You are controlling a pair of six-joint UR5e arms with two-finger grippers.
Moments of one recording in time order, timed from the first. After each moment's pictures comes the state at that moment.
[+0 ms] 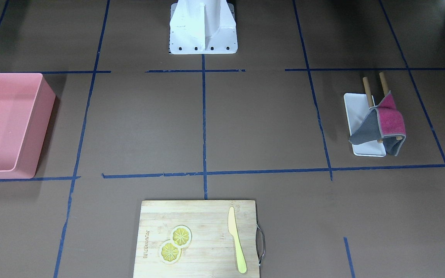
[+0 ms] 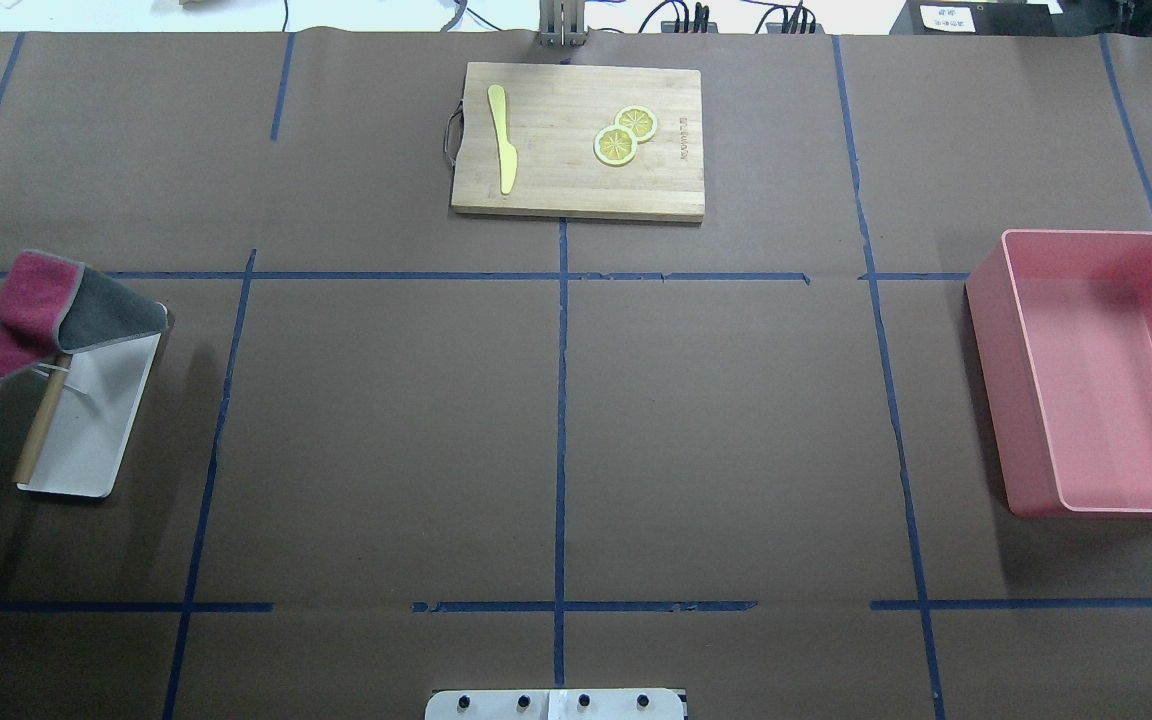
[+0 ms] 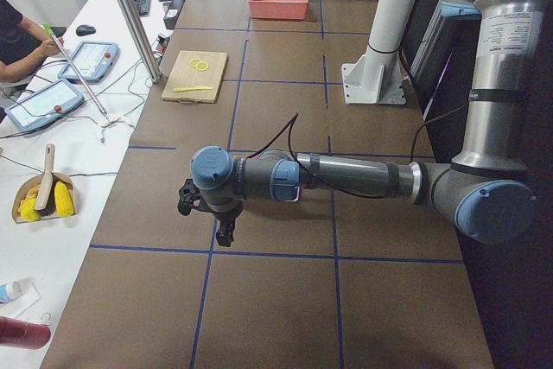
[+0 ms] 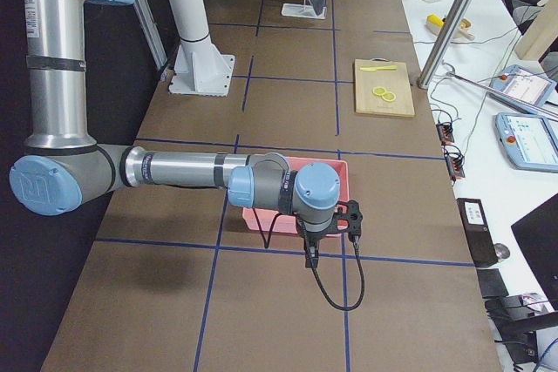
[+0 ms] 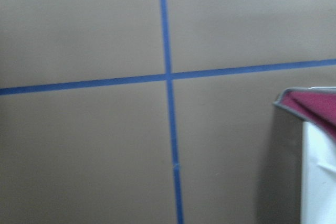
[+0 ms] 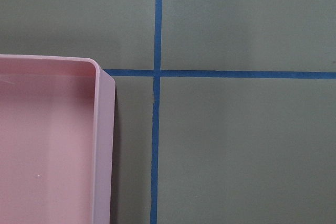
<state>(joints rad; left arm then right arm) -1.53 -1.61 -1.62 -1.56 -2.47 -0.01 1.66 -1.61 1.64 -1.63 2.38 -0.10</state>
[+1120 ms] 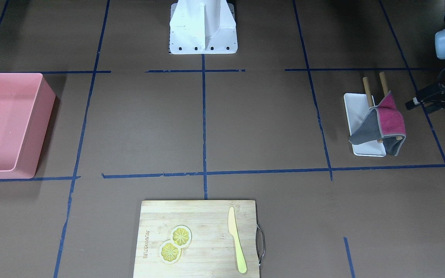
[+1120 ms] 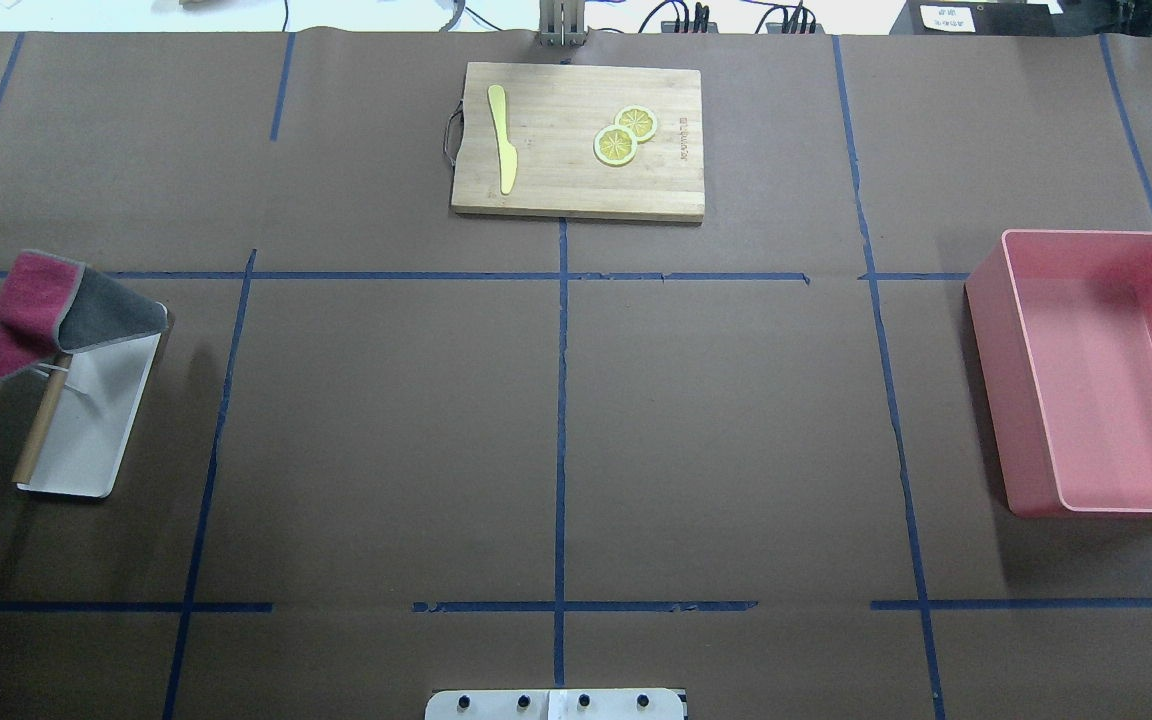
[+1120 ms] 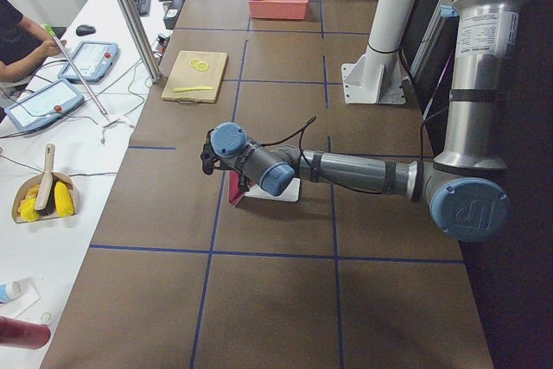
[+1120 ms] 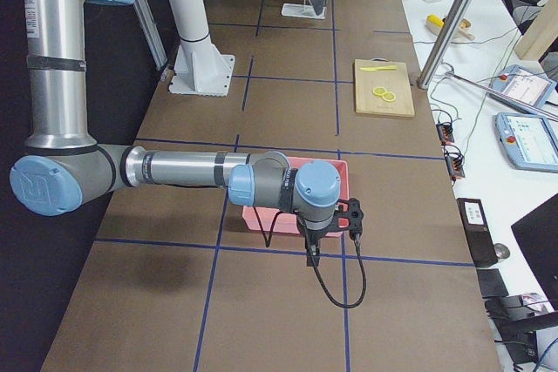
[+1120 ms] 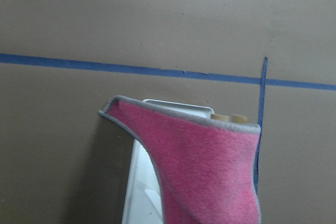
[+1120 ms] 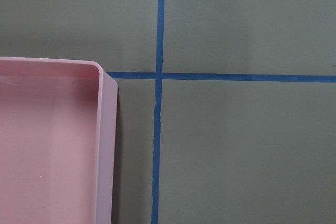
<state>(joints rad) -1.28 -1.59 -1.62 -2.07 -2.65 -0.67 1.66 -1.61 1.64 -1.63 2.38 -0.10</state>
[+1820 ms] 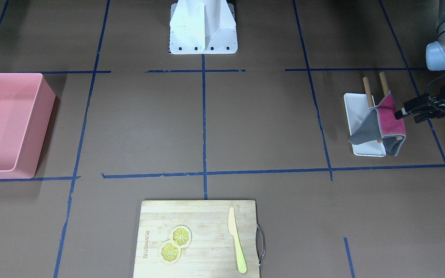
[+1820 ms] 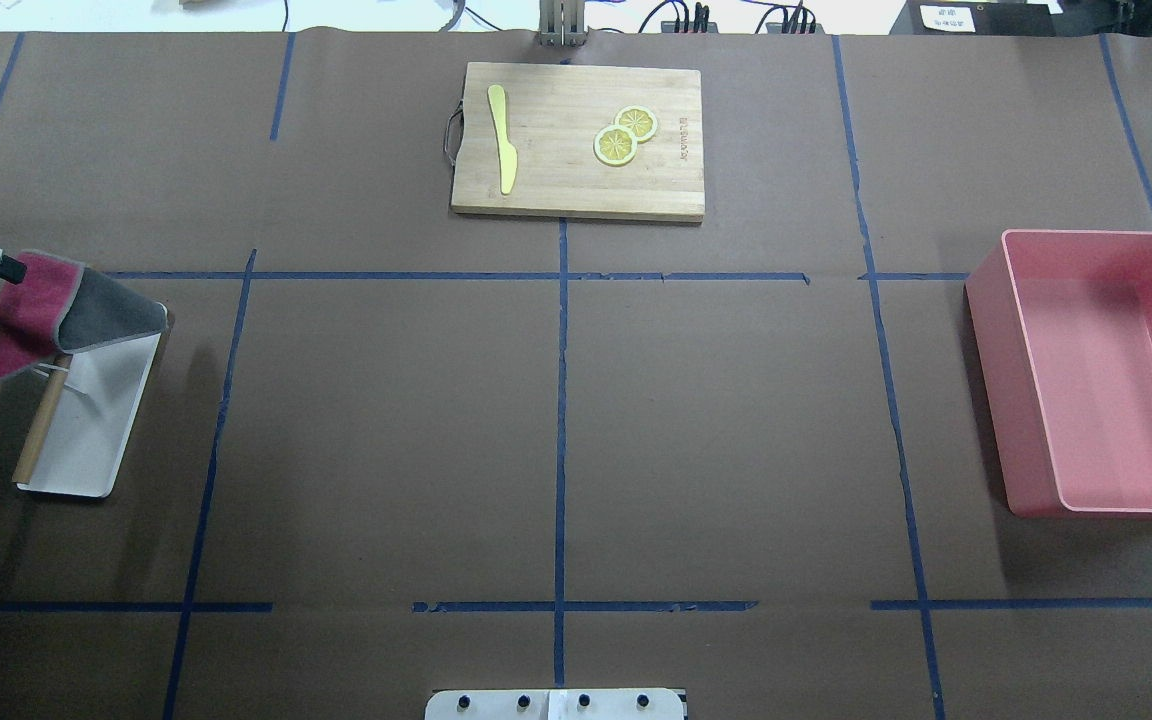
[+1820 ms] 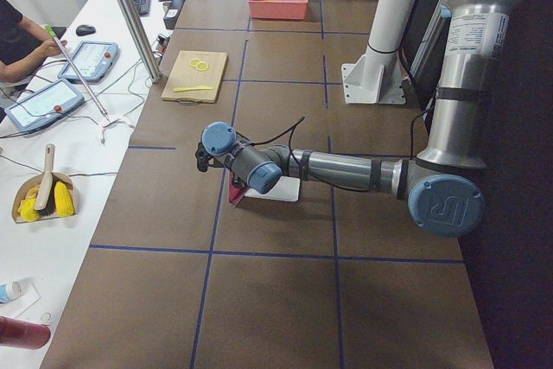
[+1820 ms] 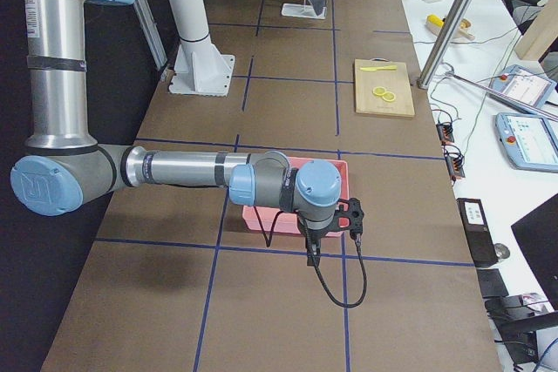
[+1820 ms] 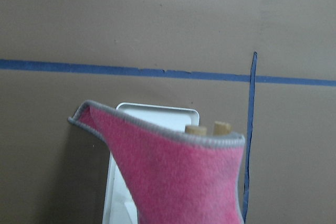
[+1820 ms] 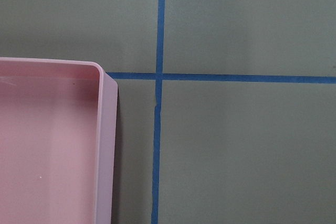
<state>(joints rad) -1.25 -1.66 -1.53 -2.08 -2.65 -0.68 1.66 -1.60 1.64 -1.63 2.37 -0.10</state>
